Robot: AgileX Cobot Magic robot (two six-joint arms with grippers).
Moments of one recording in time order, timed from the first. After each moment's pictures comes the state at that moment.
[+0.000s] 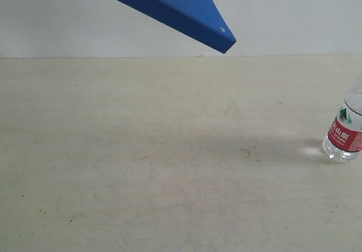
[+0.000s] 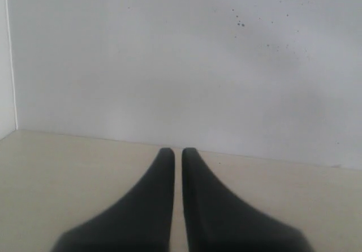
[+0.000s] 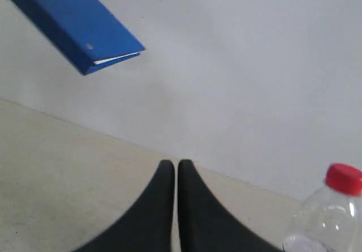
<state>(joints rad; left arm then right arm) 0.05 0.13 -0.11 -1.74 -0.17 1.64 0.29 0.11 -0.01 -0.65 -0.18 0.47</state>
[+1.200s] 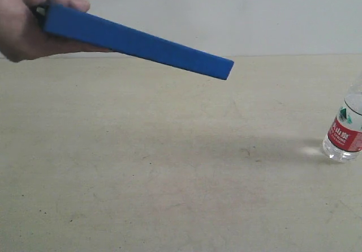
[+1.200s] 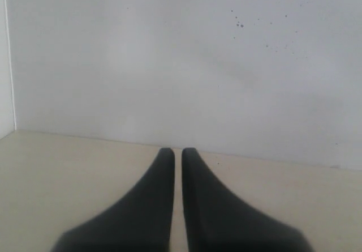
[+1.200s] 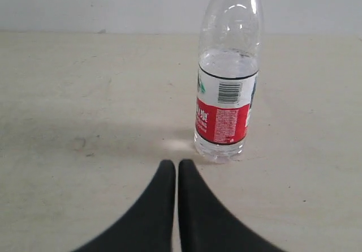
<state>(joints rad) 0.05 0.13 -0.11 -1.74 -0.17 1.64 0.01 0.01 0.00 0.21 0.36 -0.19</state>
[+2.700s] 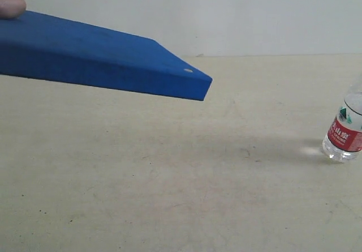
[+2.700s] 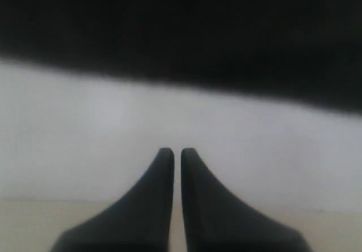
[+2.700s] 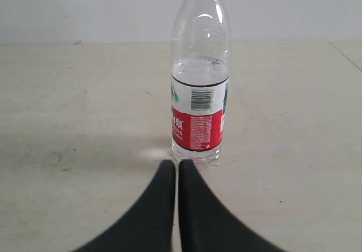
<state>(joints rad) 0.04 0.01 -0.13 -1.37 -0.11 1.33 0.01 0.00 0.00 0.00 0.33 0.03</state>
